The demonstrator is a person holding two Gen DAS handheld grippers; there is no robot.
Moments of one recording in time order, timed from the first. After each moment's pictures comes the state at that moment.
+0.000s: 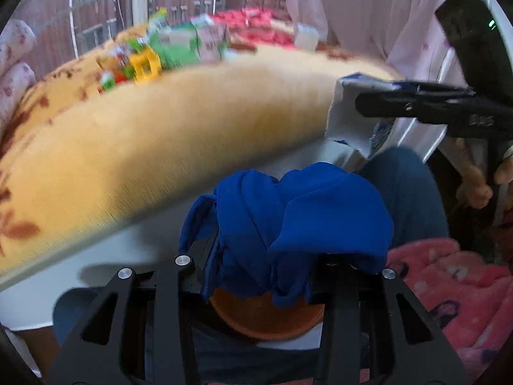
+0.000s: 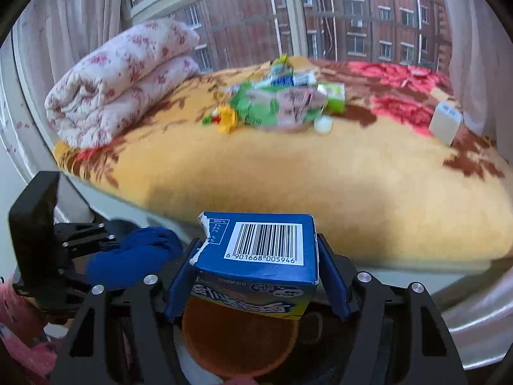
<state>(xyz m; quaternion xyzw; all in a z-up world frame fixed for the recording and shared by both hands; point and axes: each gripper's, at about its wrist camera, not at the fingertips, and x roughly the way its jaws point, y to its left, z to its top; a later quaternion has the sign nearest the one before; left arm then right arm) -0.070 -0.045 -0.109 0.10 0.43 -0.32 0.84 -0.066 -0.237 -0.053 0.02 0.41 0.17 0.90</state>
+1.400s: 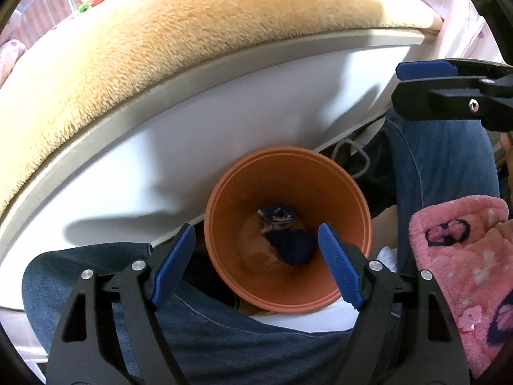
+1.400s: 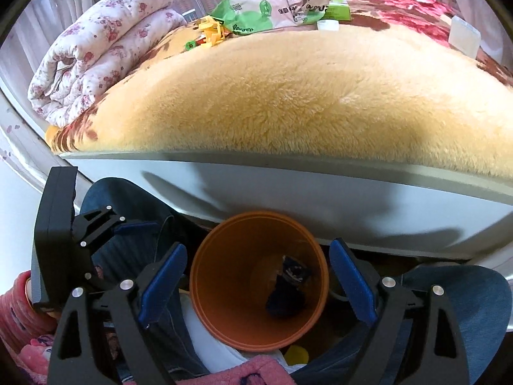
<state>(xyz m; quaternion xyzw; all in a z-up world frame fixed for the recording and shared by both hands) -0.066 -0.062 -0.184 0.16 0.52 -0.27 0.79 -0.064 -0.230 -0.136 0.06 0.51 0.17 0.84</state>
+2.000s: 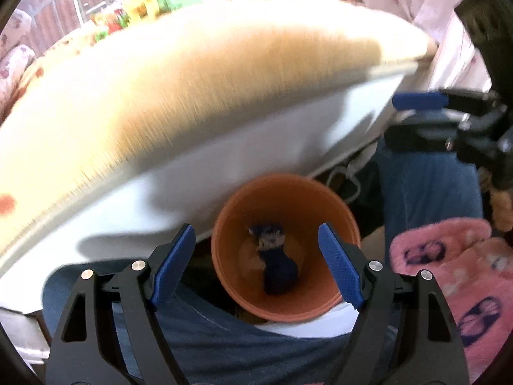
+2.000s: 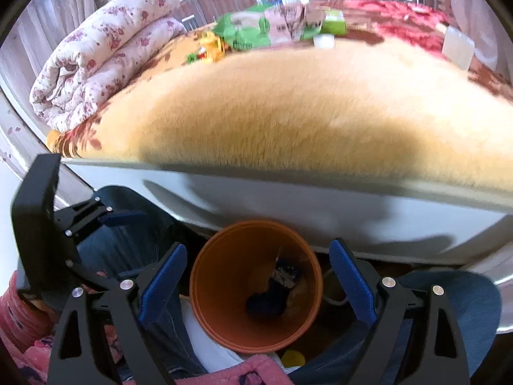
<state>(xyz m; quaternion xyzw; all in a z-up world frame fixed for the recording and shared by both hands) -0.058 -0.056 -0.139 0.13 0.49 -0.27 0.82 -0.065 -0.236 -0.115 0.06 0.49 0.17 0.85</state>
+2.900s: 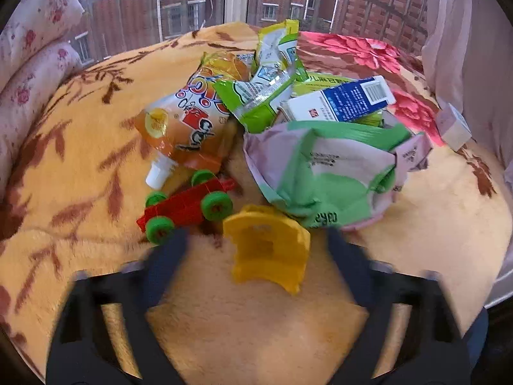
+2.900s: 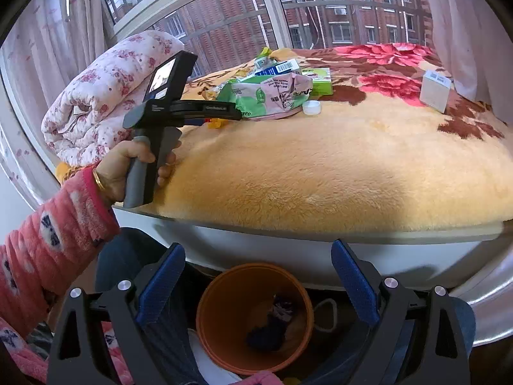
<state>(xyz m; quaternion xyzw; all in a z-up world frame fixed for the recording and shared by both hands) 0.183 -0.066 -0.088 0.02 0.44 -0.14 0.89 -0.079 -0.255 -0.061 0.08 0.41 0.16 0.89</state>
